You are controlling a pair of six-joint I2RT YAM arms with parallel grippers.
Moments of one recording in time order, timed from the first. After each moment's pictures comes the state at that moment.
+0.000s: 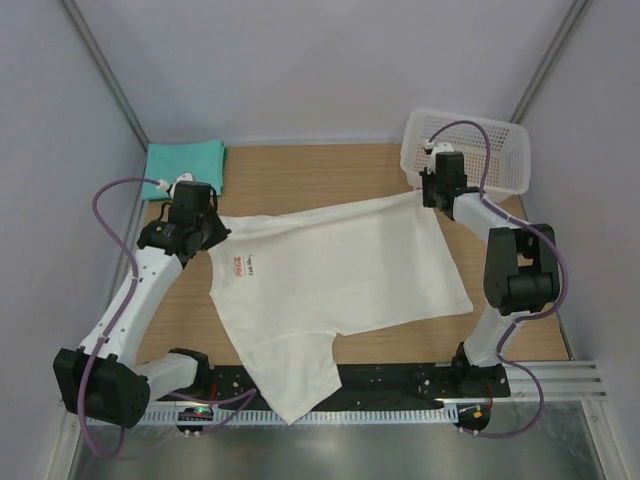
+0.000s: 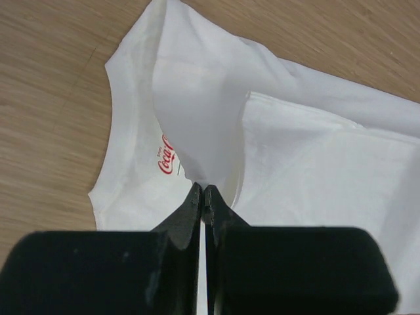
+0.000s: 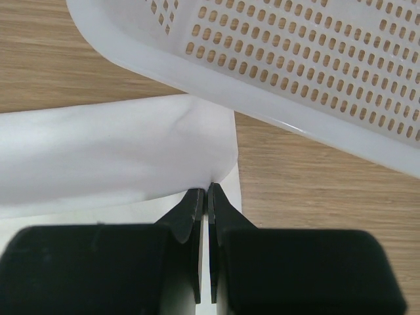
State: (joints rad) left arm -0.23 1.16 1.08 -0.73 -0.20 -0.64; right arm 0.08 1.78 1.19 -0.09 0.08 -0.05
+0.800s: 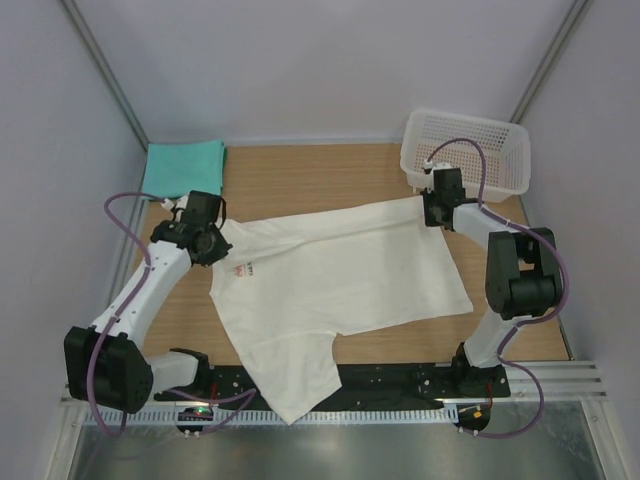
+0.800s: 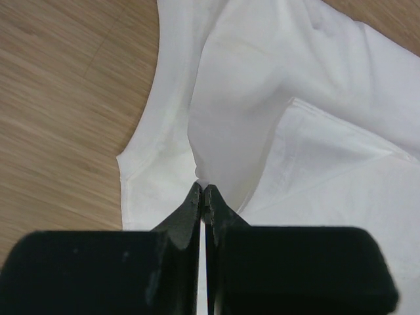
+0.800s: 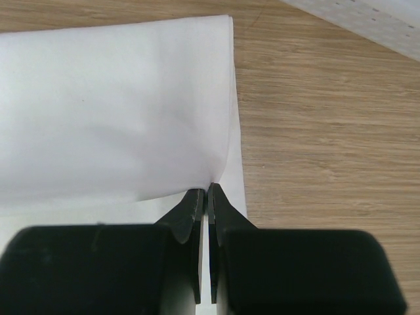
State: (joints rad) left arm -0.23 1.22 1.01 -0.83 -0.26 -0.76; right arm 0.08 1.74 1.07 -0.16 0.12 -0.06
